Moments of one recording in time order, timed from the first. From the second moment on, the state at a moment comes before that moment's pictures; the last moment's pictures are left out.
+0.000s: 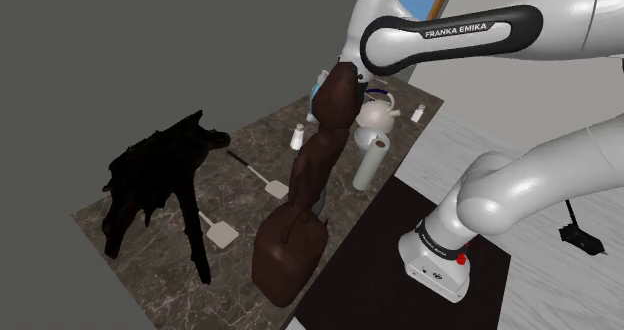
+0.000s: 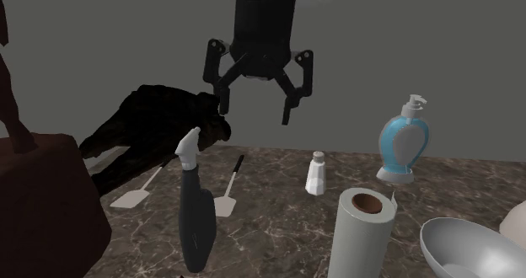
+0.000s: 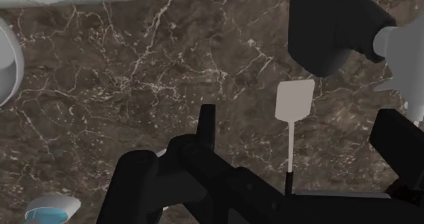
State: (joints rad) arm 0.04 -0.44 0.09 -2.50 0.15 1.98 0.05
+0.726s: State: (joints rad) arm 0.07 -0.05 0.18 -2.39 0.09 2.34 0.16
